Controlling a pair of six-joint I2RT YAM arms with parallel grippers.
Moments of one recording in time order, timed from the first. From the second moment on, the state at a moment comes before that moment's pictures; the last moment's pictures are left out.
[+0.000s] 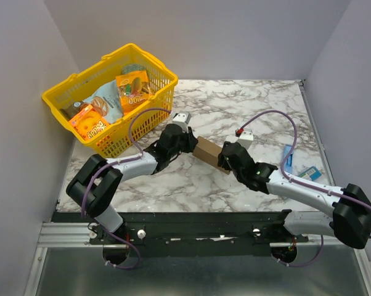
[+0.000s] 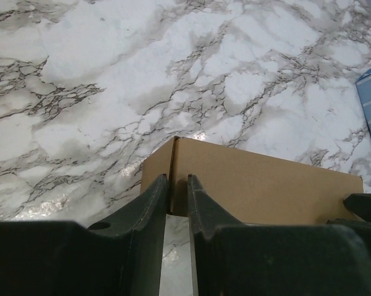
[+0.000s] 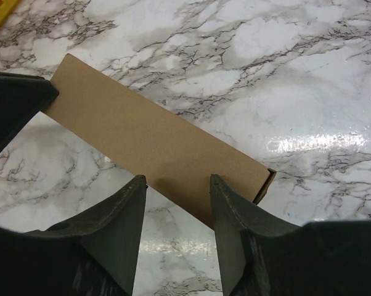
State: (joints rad) left arm -0.69 1.60 0.82 0.36 -0.04 -0.44; right arm 0.85 1.21 0.67 -0.14 0.58 0.71
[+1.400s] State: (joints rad) left arm -0.65 1.57 0.51 0.81 0.07 -0.60; right arm 0.87 1.11 0.62 -0.14 0.52 0.71
